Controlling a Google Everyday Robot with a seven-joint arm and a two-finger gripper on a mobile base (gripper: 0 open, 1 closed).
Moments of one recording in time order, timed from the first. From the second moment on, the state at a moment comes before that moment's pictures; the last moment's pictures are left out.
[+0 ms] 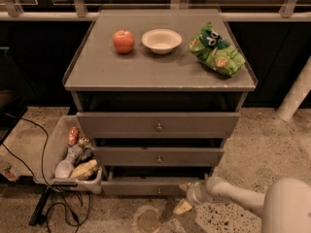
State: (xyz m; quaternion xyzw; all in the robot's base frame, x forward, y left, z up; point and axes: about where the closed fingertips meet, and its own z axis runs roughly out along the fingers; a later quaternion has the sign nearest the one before) arm 0.546 -0.149 0.192 -0.52 0.79 0.17 0.27
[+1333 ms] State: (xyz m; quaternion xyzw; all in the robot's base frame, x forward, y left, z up) arm 0.532 -0.147 0.182 -0.48 0.82 0.20 0.25
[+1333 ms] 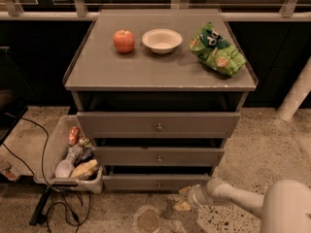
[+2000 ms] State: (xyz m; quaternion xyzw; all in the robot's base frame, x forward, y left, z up) arm 0.630 -0.172 0.188 -0.48 0.83 0.12 0.27
